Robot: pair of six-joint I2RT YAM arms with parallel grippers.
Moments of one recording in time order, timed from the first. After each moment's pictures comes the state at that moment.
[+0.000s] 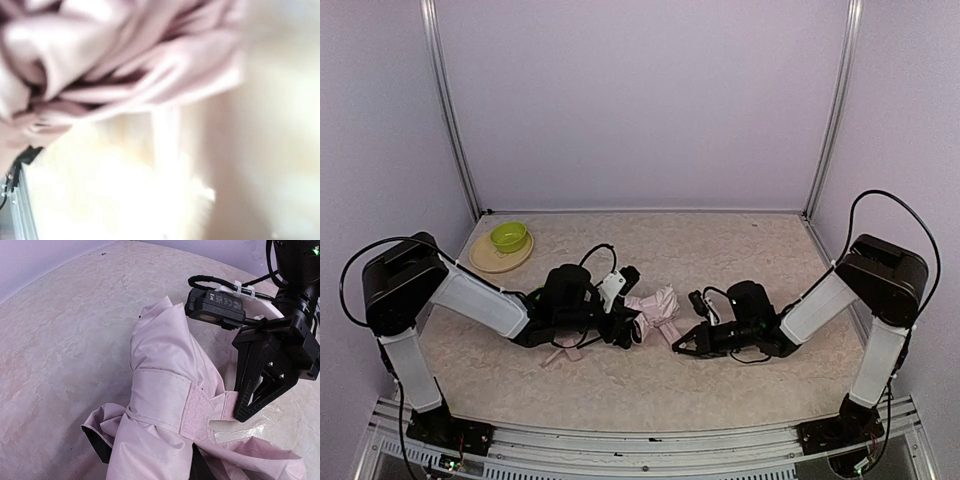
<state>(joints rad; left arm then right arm) -0.87 1.82 0.76 0.61 0.18 0.03 0.74 1.83 0.55 0.68 -0.57 0.73</state>
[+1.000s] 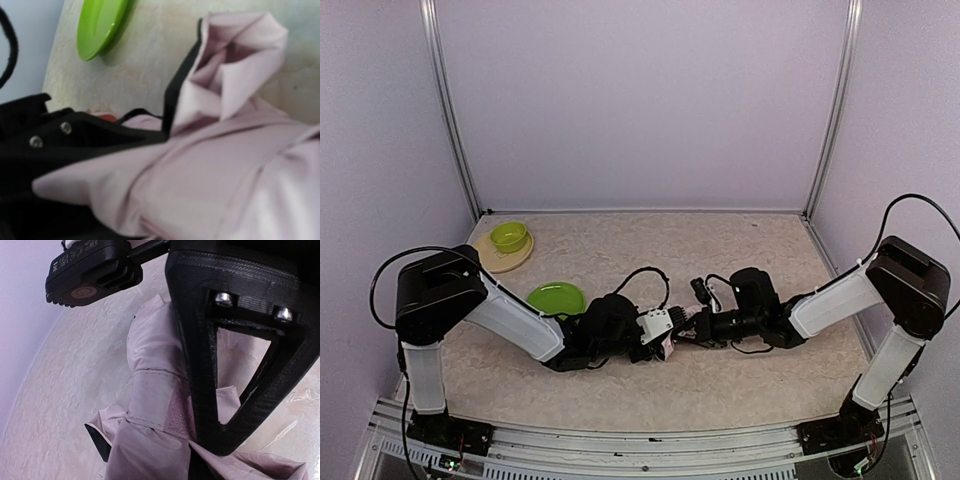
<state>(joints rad) -1.09 1.99 0.89 0.64 -0.16 0.46 0.76 1.68 0.60 0.56 -0.55 0.82</state>
